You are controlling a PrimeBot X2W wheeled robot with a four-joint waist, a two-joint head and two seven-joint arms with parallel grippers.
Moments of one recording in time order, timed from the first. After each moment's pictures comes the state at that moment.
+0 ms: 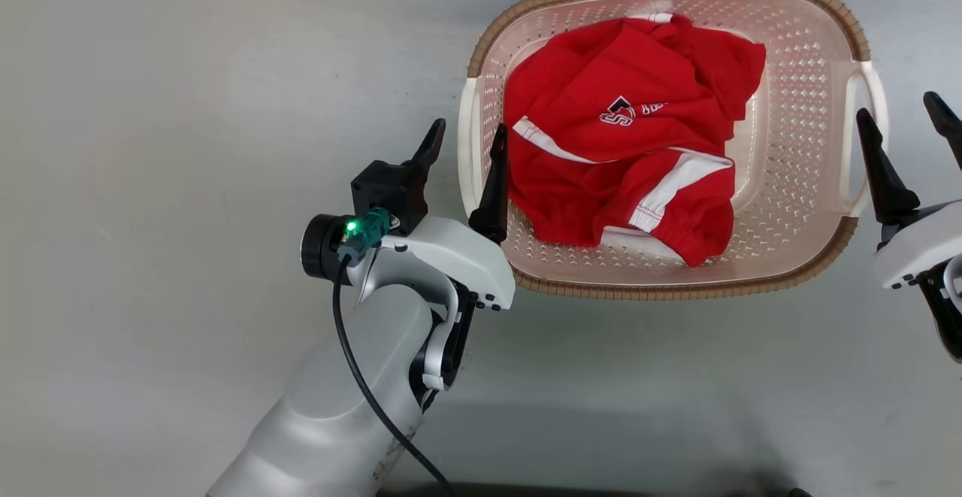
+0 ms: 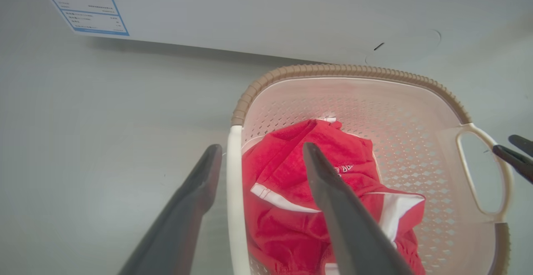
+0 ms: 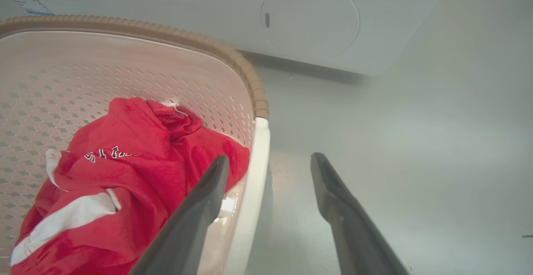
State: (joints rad) left arm -0.72 0.04 -0.76 0.51 -0.72 0.26 -0.25; right arm -0.53 -0.27 0.32 0.50 0.39 0.13 -0.25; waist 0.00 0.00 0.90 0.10
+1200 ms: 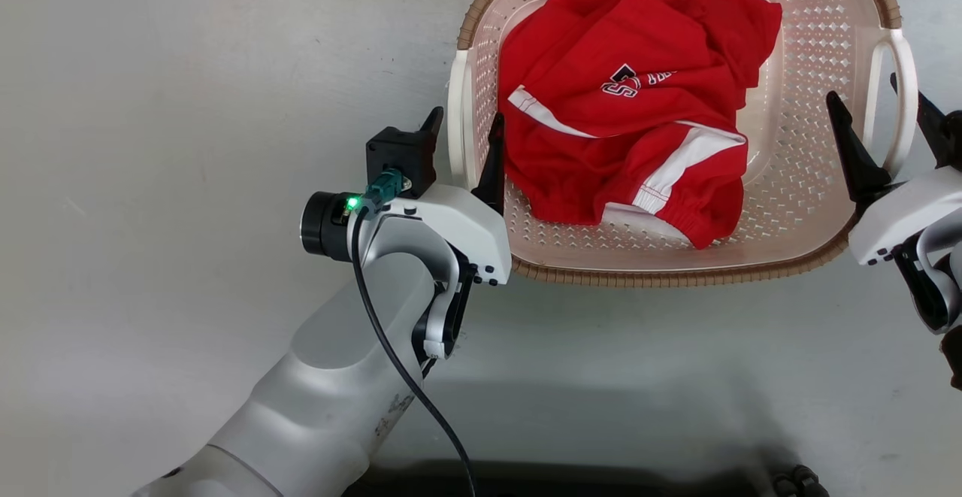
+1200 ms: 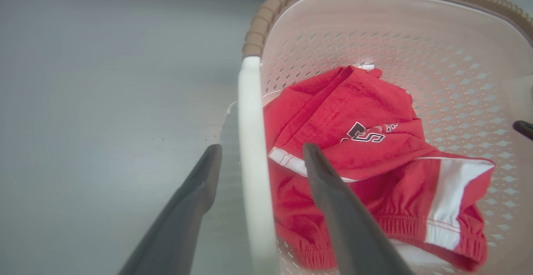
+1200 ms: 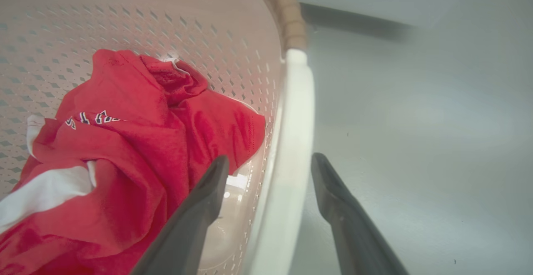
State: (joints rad) left arm -0.87 0.03 -0.91 0.70 -0.87 0.28 -0.25; right arm -0.66 -0.25 0.45 0.62 0.43 0.13 -0.25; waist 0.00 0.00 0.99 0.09
